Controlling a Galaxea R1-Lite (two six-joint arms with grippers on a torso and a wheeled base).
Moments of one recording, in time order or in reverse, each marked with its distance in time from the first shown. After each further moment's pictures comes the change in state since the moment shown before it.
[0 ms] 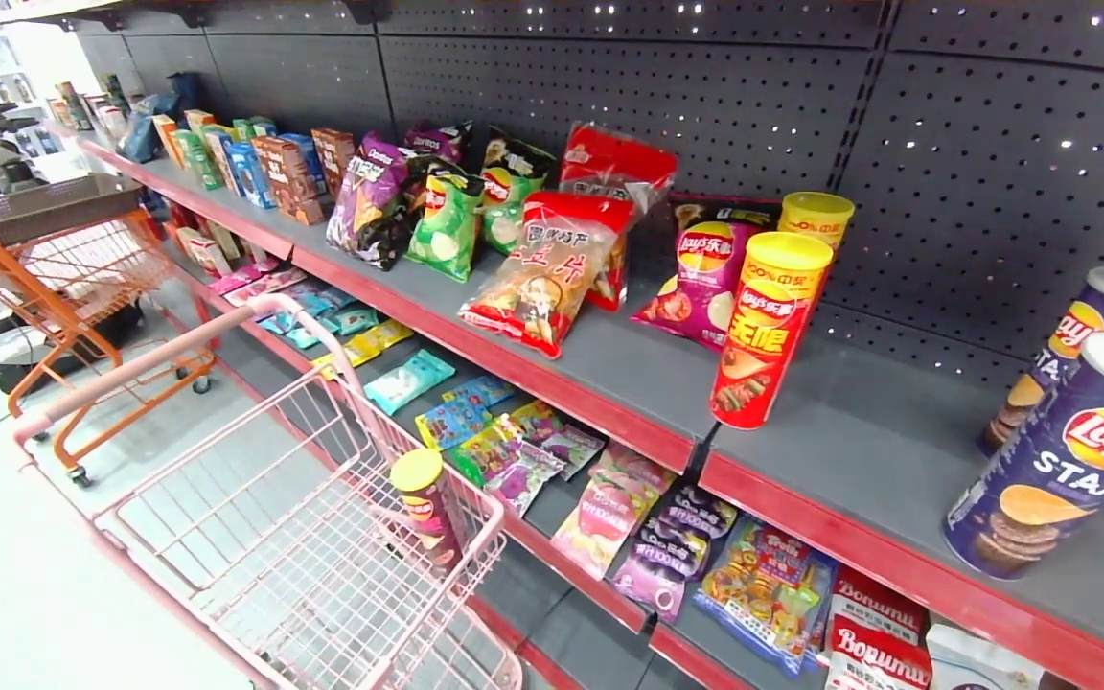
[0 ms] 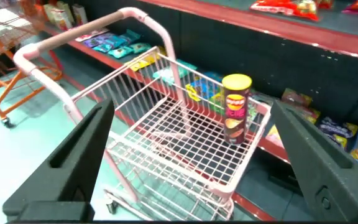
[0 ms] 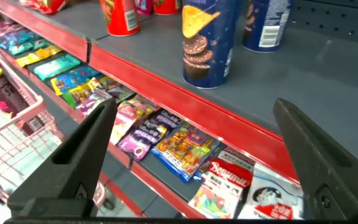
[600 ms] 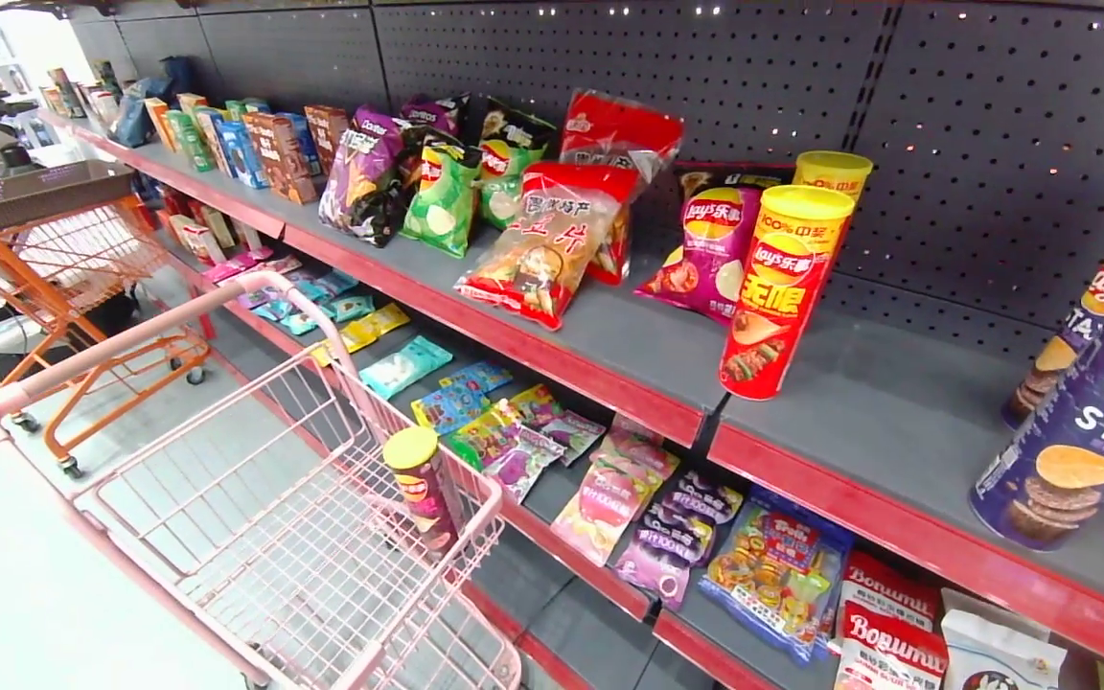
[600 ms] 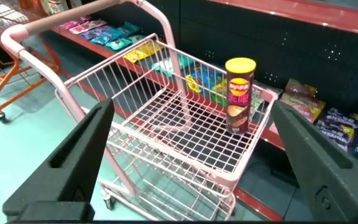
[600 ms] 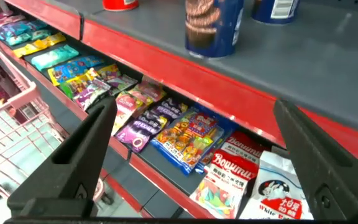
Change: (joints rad) left arm -0.002 0.000 0.000 0.000 -0.001 0.002; right arm -0.001 0.000 0.000 -0.002 0.000 -0.003
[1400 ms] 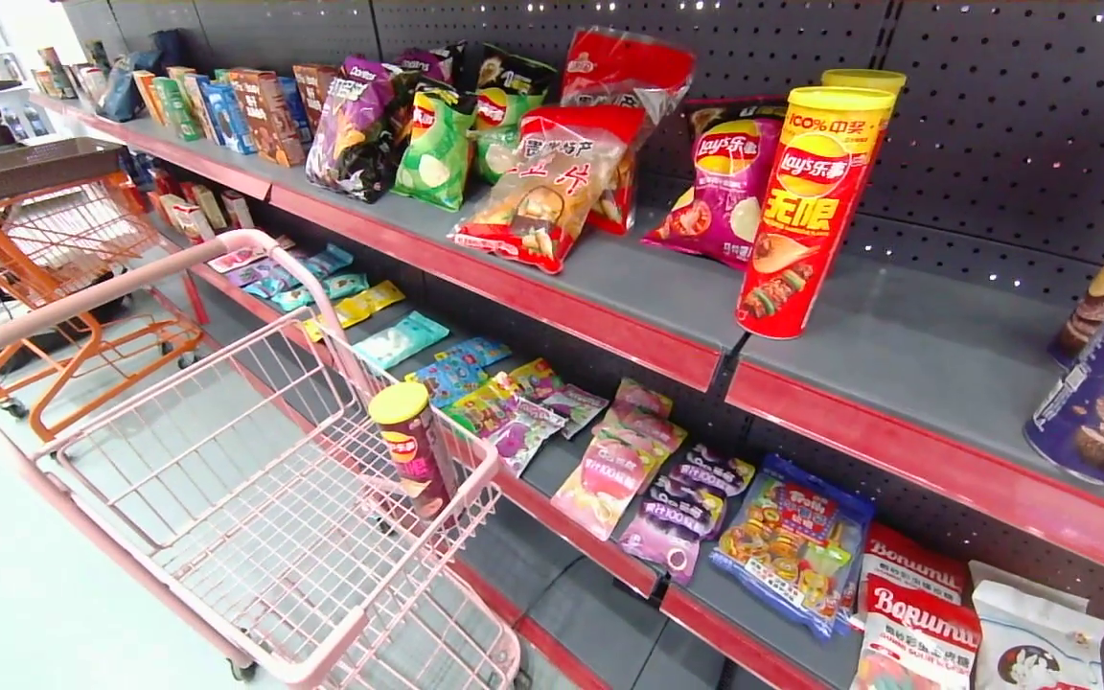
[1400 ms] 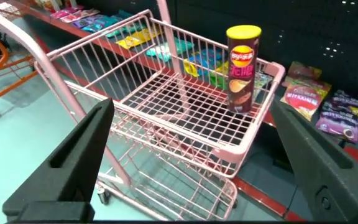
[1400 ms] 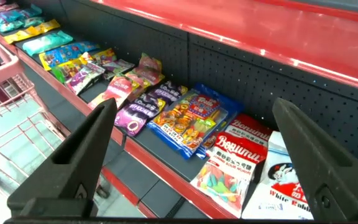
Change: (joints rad) left arm 0.000 0.000 0.000 0.001 -0.019 0.002; right arm 0.000 0.000 0.000 0.000 0.000 0.003
